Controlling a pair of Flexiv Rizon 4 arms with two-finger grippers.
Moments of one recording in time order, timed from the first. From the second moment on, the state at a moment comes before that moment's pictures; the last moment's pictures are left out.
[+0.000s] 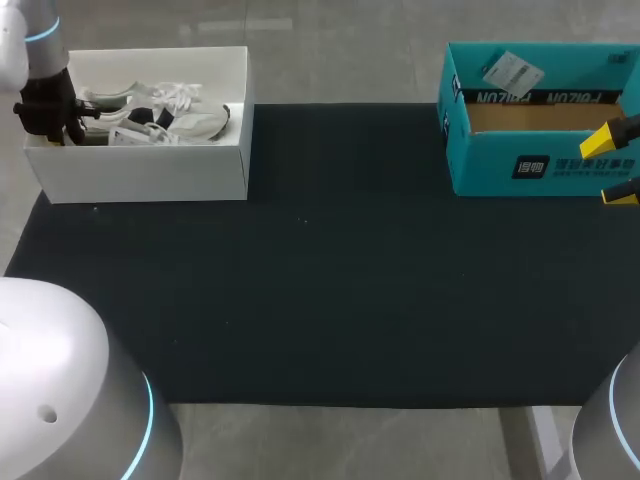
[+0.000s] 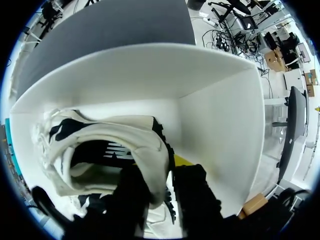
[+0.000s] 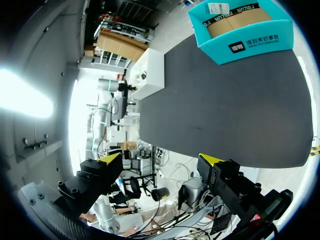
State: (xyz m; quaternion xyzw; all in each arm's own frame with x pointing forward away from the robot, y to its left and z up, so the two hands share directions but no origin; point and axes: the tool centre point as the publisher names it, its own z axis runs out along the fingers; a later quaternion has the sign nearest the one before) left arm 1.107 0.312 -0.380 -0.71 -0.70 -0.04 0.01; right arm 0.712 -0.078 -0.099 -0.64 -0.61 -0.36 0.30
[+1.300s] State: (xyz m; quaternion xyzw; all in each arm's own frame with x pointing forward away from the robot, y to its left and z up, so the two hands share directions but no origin) left arm 1.118 0.283 -0.198 -0.73 -0.68 -0.02 0.01; right arm 0.712 -0.078 -0.099 -0.64 -0.61 -0.36 0.30
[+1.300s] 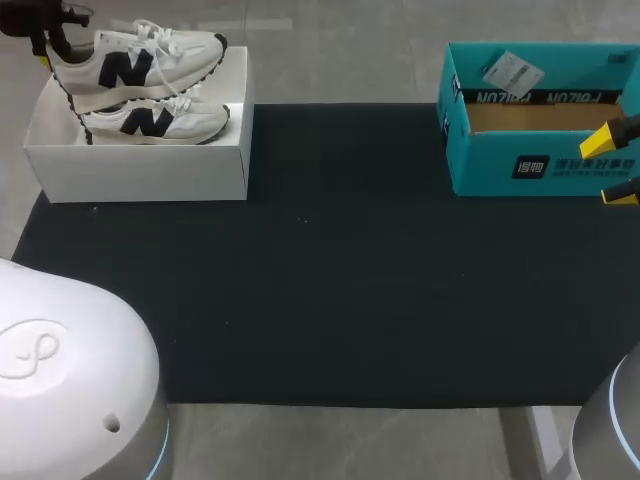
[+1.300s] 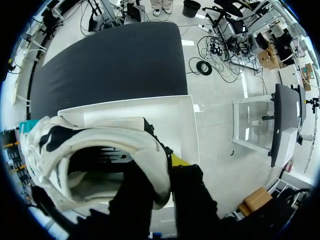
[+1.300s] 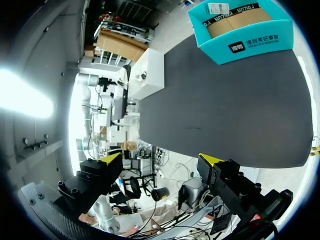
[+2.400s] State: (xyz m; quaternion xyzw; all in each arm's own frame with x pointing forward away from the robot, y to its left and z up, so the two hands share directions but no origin) left arm 1.078 0.205 -0.155 -0.72 -0.69 -0.06 0.07; right arm 0.712 -0.078 -0.099 -0.64 -0.61 -0.36 0.30
